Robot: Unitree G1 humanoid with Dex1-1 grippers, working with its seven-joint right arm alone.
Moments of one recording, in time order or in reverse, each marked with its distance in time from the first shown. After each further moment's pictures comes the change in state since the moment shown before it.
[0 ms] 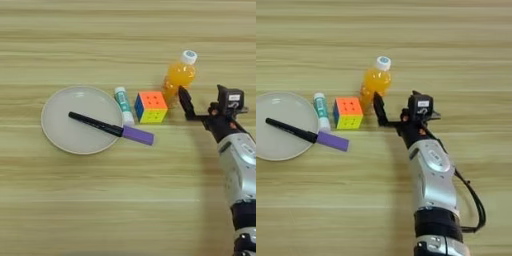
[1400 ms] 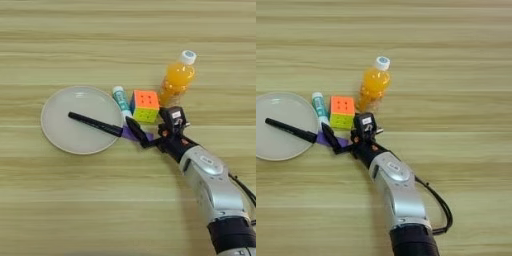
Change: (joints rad) arm 0.056 0.087 0.237 -0.074 -0.067 0.148 0.104
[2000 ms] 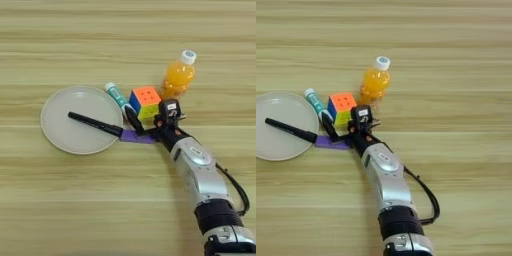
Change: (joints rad) arm -0.112 0.044 -0.028 0.194 -0.028 -0.135 -0.064
